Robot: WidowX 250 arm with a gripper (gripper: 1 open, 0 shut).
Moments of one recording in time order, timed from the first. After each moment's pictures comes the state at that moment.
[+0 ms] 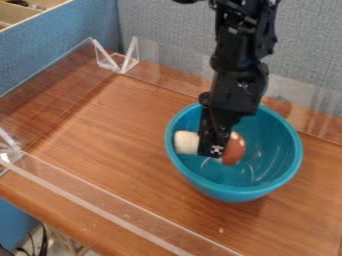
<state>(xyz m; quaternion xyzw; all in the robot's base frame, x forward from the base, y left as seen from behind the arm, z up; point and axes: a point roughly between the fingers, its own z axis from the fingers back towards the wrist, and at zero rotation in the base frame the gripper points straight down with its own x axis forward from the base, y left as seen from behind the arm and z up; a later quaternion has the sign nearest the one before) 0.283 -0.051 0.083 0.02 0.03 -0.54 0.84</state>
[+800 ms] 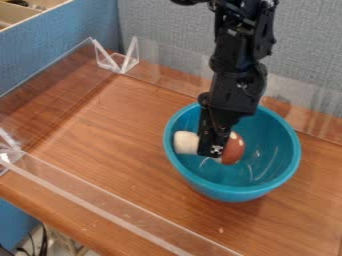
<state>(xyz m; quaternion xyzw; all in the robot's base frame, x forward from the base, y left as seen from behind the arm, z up) 0.286 -0.049 0.080 0.02 0.03 -0.53 0.84</state>
